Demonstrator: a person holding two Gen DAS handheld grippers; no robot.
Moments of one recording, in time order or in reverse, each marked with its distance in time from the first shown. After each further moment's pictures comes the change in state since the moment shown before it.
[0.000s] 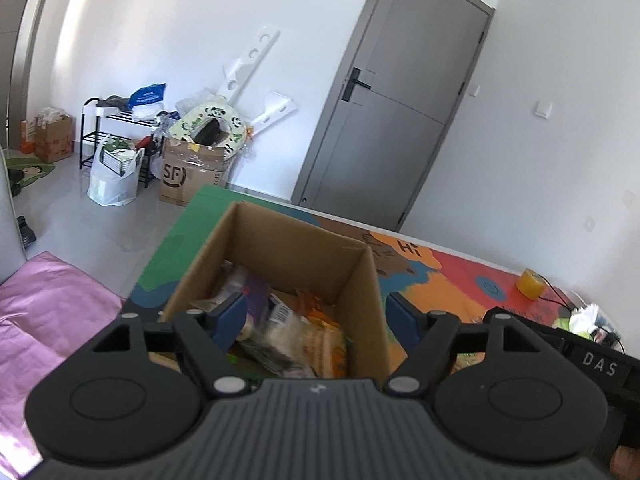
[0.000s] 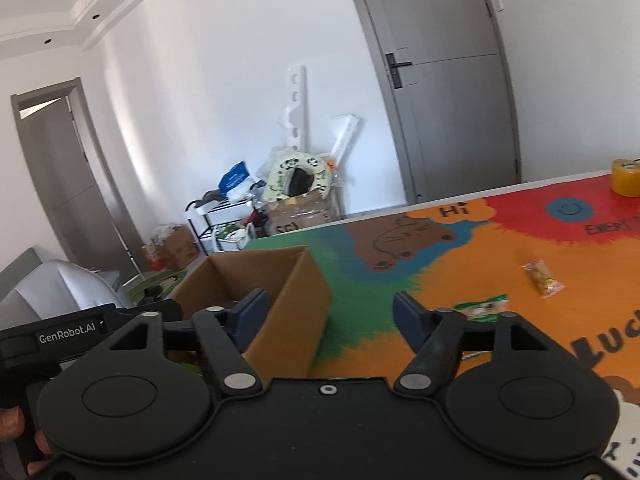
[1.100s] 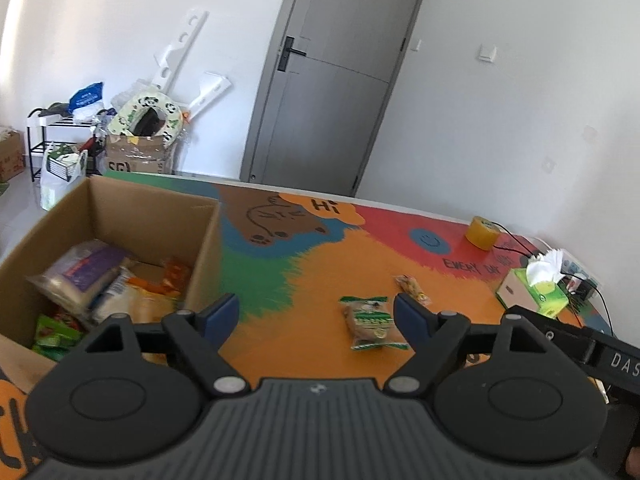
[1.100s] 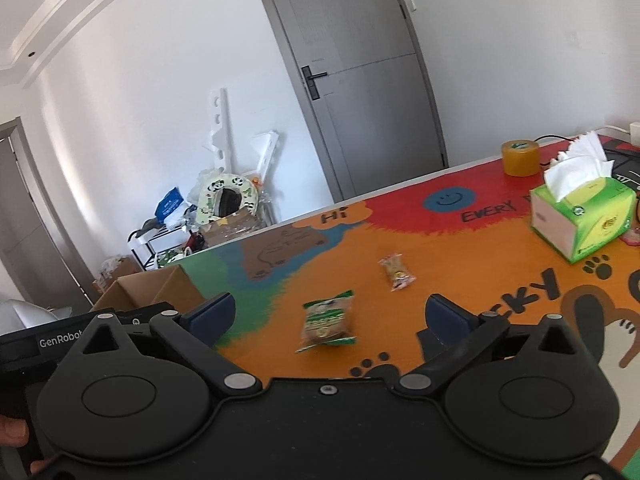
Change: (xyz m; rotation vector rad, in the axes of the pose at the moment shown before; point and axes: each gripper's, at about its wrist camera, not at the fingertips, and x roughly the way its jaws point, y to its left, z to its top) left arm 0.037 -0.115 -0.036 0.127 0.080 -0.097; right arm -0.052 -0.112 -0.008 0.121 -0.037 -0.159
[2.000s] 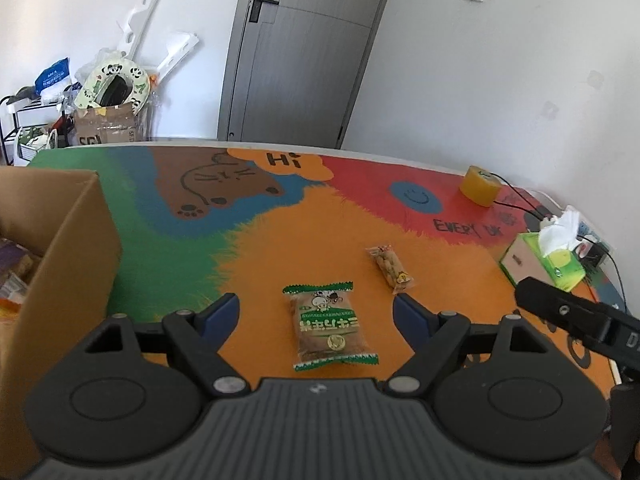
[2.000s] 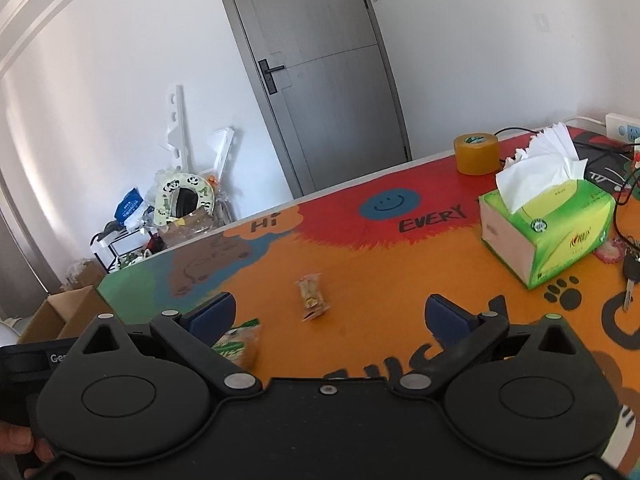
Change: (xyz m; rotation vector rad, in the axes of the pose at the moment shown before) left arm 0.100 -0.054 0.004 0.056 0.150 -0.004; right arm 0.051 -0.070 0.023 0.016 0.019 -0.087
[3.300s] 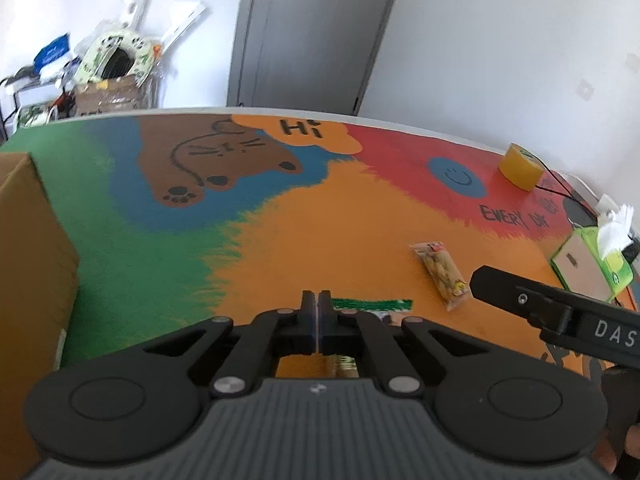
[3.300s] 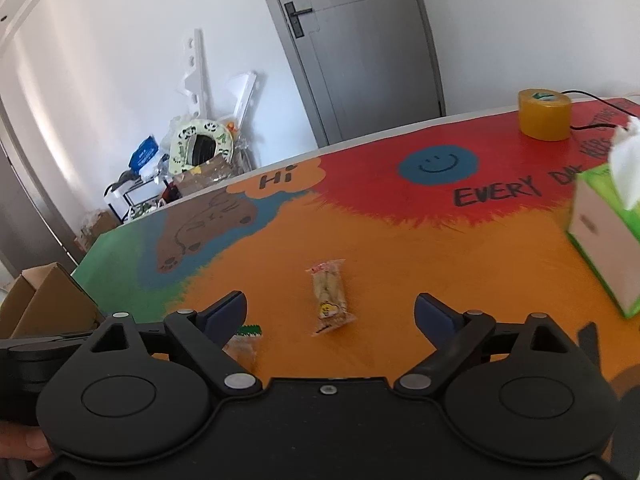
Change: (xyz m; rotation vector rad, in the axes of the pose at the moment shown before) left arm 0.069 0.017 0.014 -0.027 0.095 0.033; right arm 0.096 0.009 0.013 -0.055 0.180 0.079
